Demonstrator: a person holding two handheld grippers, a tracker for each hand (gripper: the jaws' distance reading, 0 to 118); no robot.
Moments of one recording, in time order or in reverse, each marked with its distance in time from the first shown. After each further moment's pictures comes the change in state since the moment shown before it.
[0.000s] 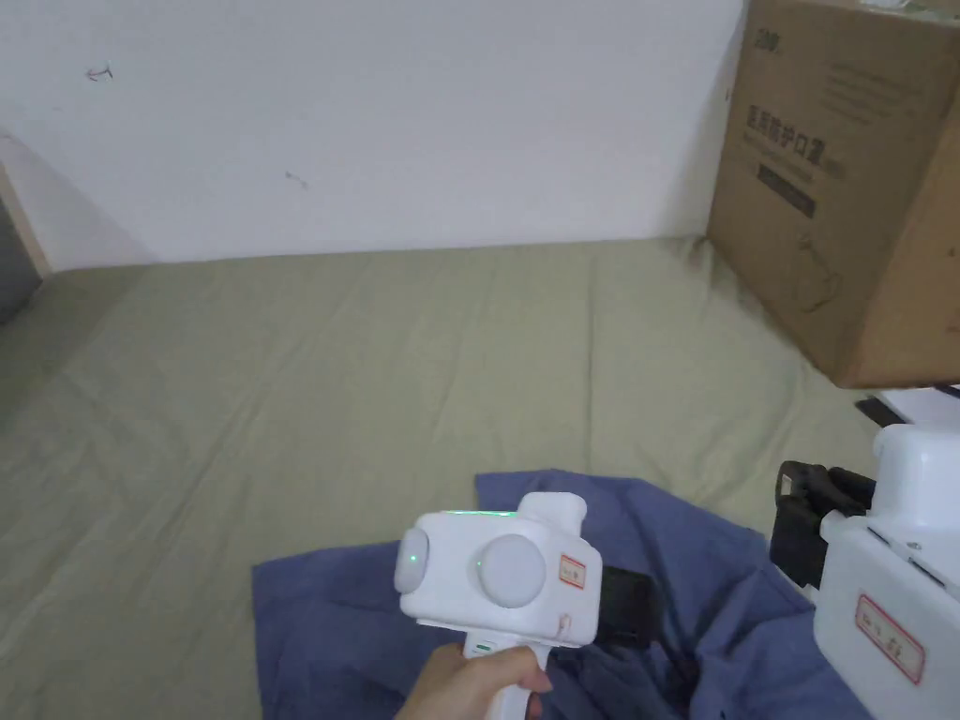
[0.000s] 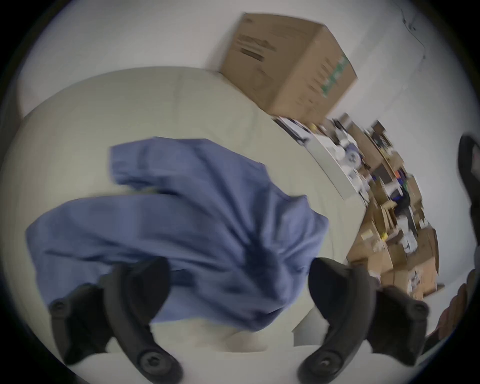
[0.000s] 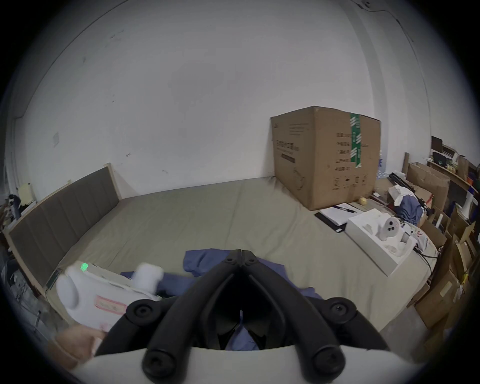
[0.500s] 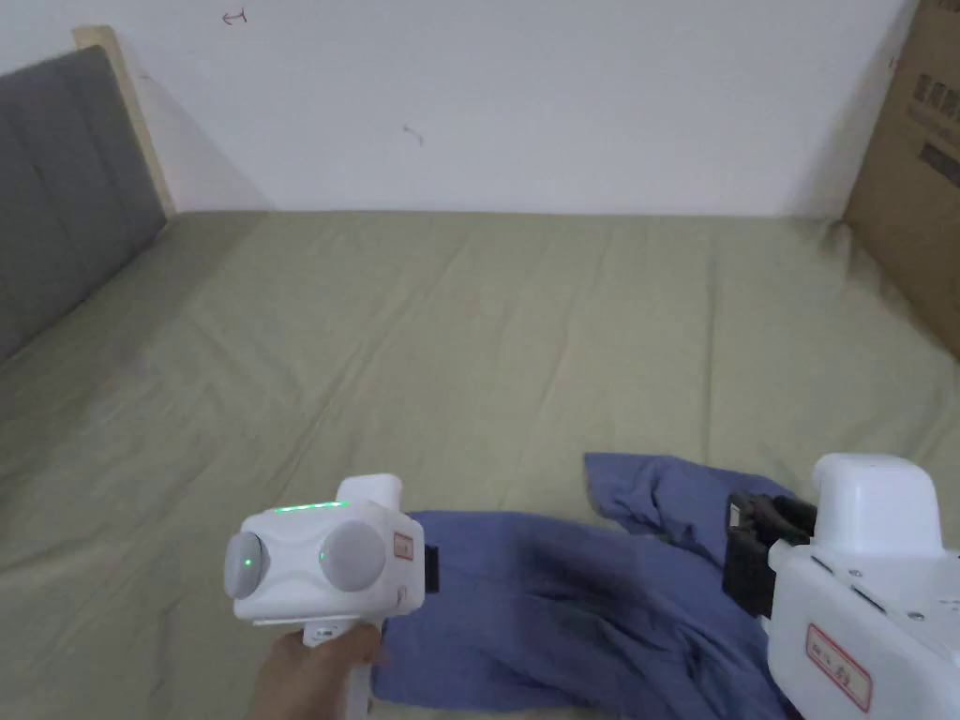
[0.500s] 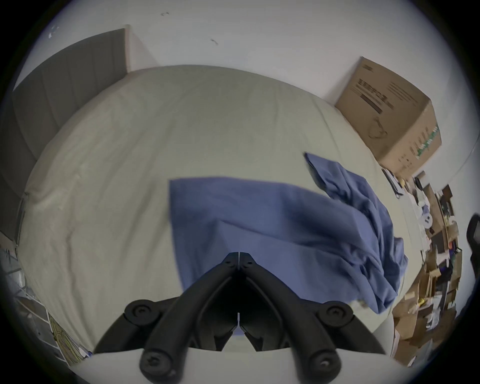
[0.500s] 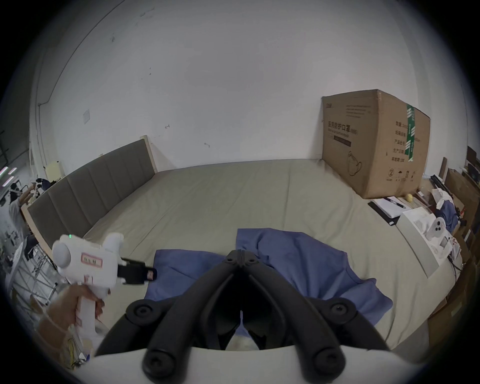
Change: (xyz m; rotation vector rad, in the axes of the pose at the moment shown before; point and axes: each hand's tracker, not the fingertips) left arm -0.178 -0.025 0.068 0.107 0.393 0.291; right arm -0.087 -0.023 -0.045 -0.121 0.199 0.077
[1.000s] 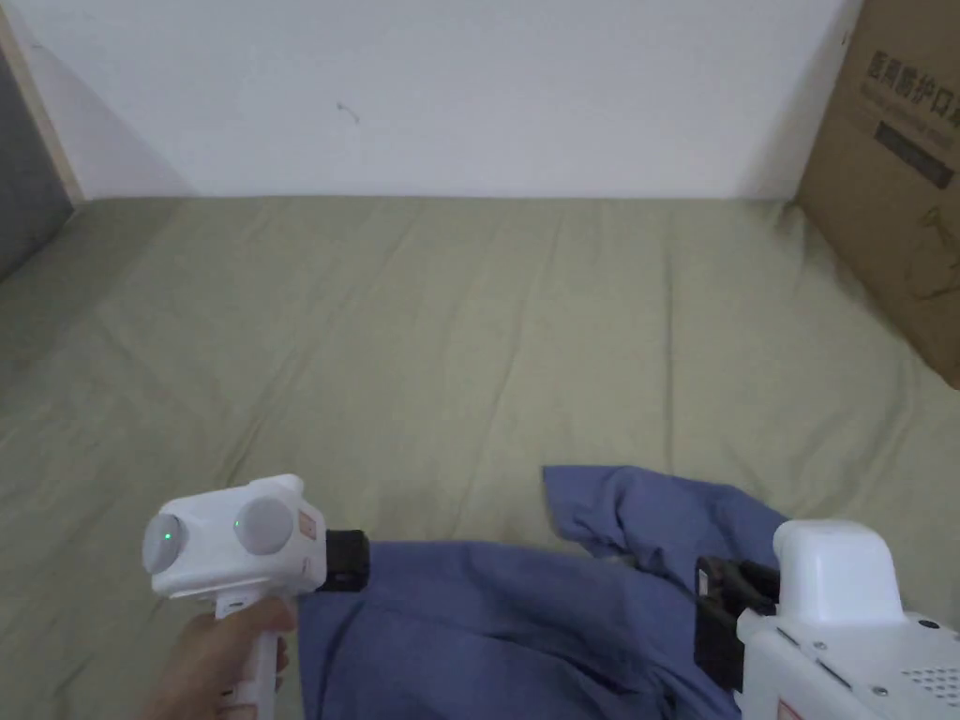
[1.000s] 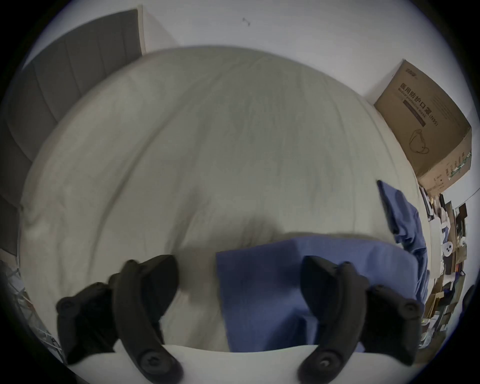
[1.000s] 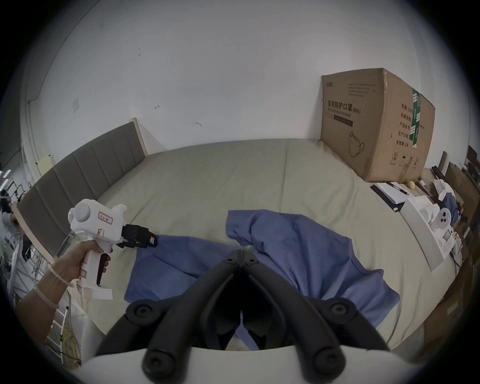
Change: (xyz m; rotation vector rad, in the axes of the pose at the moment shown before) left arm -0.053 0.059 -0.118 -0.148 0.087 0.050; right arm 0.018 -0.015 -0.049 -0.126 -0.038 -0.011
